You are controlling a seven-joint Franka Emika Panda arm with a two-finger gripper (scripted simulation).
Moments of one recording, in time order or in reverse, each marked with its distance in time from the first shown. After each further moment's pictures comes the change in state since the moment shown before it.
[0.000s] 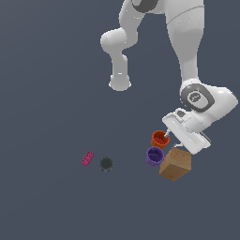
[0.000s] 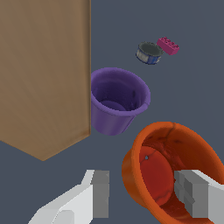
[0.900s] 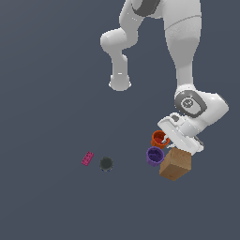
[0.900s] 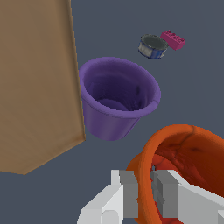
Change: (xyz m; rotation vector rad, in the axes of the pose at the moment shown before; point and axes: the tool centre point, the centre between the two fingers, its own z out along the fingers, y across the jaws) arm 0.000 0.001 0.029 0.000 0.001 0.003
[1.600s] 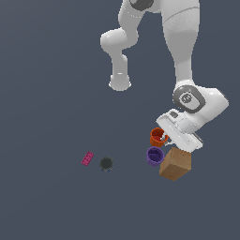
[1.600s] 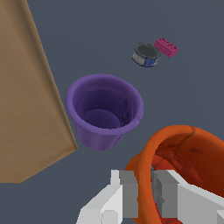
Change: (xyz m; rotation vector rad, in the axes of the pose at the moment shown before) arm 0.015 0.013 -0.010 -0.002 -0.002 -0.001
